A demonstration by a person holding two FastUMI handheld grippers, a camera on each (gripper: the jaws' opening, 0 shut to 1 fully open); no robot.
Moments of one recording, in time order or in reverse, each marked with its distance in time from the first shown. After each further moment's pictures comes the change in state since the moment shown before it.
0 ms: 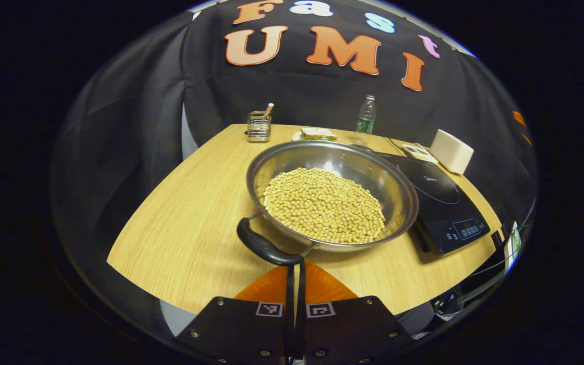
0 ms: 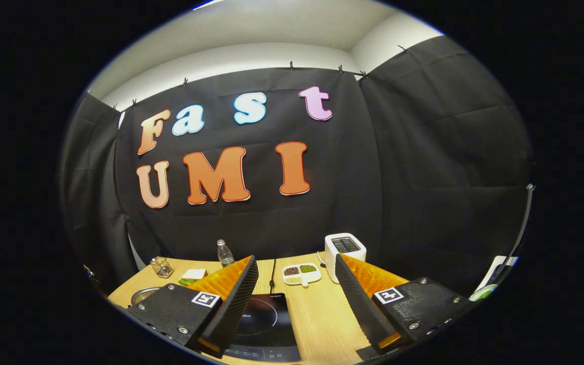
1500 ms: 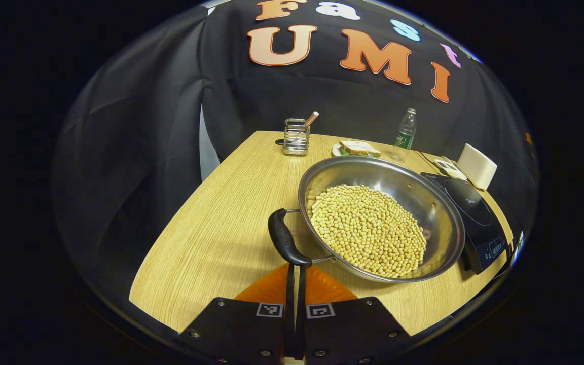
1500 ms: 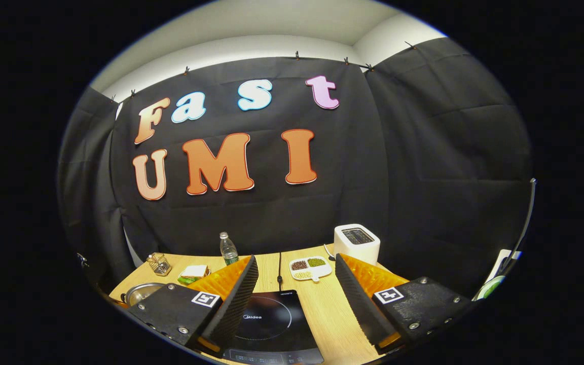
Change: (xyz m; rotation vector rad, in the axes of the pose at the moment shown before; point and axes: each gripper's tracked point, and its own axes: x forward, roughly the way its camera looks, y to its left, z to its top) left arm 0.058 0.095 0.048 -0.005 -0.053 0.061; right arm 0.030 0.044 -0.023 -0.010 0.034 -0.021
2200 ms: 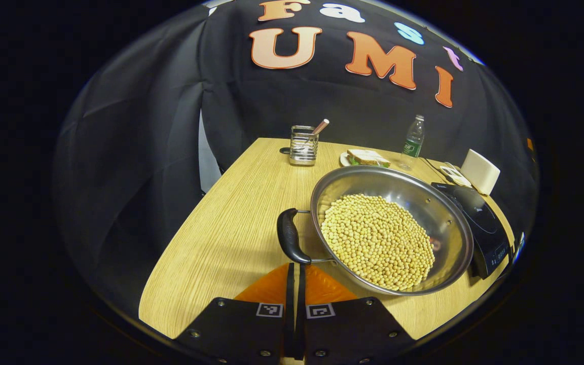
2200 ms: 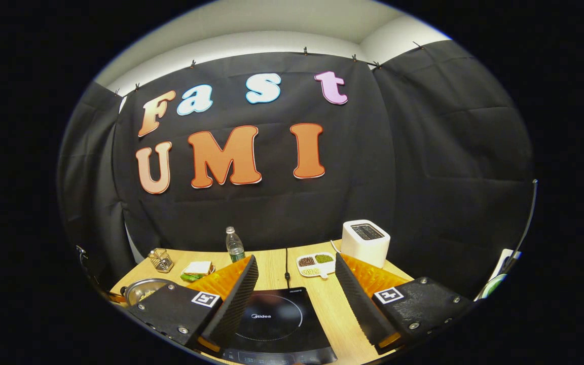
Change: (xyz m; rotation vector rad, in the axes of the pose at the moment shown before) left arm 0.025 0.022 0.024 0.008 -0.027 -0.006; right arm 0.010 0.027 -0.015 -0.012 0.030 0.016
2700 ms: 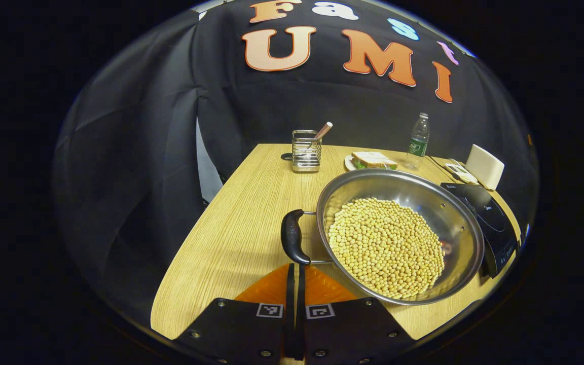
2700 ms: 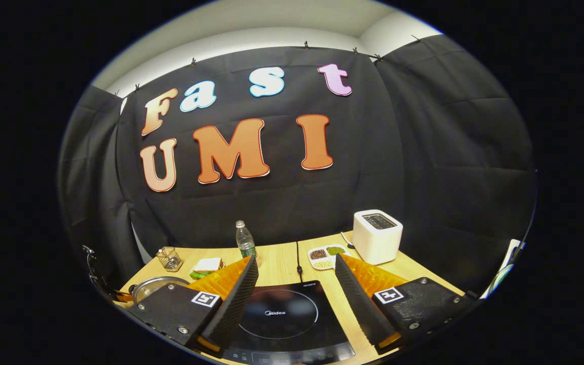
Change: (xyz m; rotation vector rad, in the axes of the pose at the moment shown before) left arm 0.024 0.009 0.017 0.046 -0.013 0.010; right arm 0.004 0.028 -0.023 0.045 0.046 0.044
